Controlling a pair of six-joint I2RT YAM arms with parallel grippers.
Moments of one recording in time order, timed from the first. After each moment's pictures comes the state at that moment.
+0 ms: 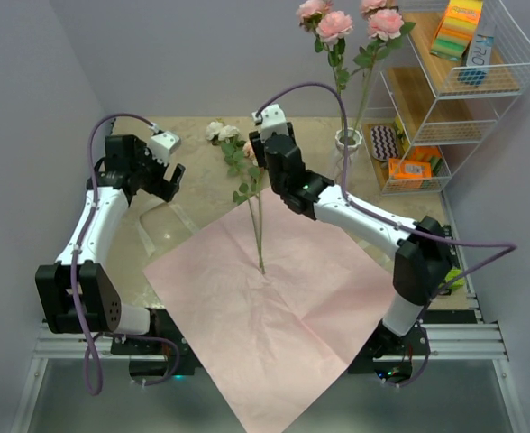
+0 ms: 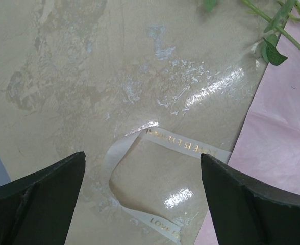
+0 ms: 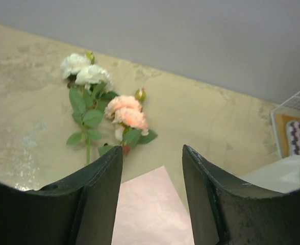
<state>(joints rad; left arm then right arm) 0.05 1.40 1.17 -0.51 0.32 0.50 0.80 1.70 1.45 0.11 0.67 -0.09</state>
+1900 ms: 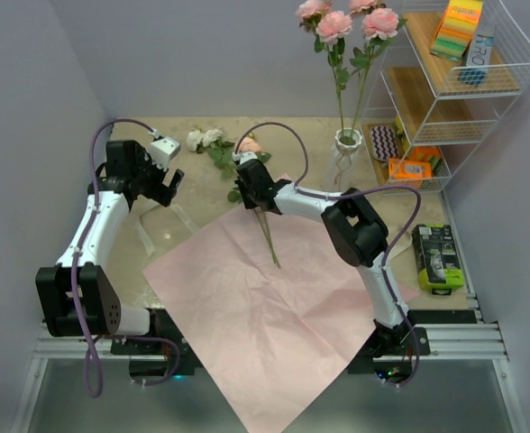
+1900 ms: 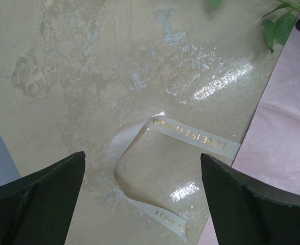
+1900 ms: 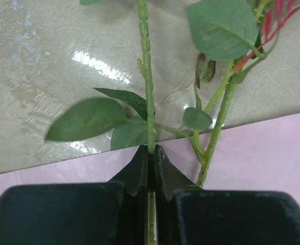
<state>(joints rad) 0.06 1.38 1.11 -0.49 0.26 0.53 0.76 2.24 1.63 -0.15 0.22 0.25</state>
